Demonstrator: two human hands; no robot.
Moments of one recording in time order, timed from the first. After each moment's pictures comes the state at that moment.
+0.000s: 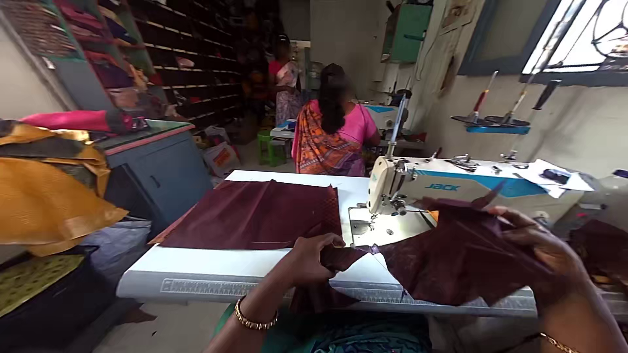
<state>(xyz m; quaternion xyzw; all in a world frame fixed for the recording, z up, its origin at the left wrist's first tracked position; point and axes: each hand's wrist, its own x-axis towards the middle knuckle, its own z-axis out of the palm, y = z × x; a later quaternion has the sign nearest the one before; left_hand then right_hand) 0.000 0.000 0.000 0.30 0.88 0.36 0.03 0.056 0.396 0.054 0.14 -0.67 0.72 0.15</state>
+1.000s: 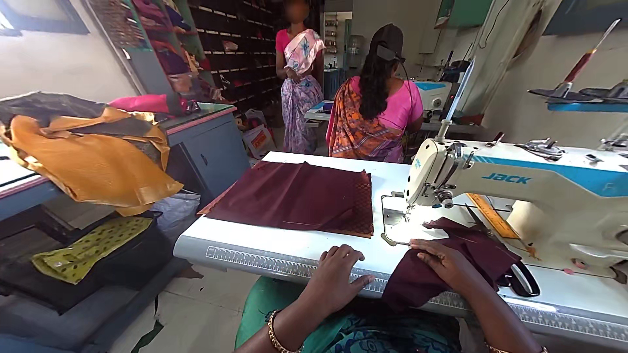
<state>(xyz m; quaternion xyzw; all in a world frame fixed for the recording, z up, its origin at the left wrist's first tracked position) 0.048 0.016 -0.035 0.17 0.95 0.27 0.06 -0.023 0.322 -0.083 0.27 -0.90 0.33 0.11</state>
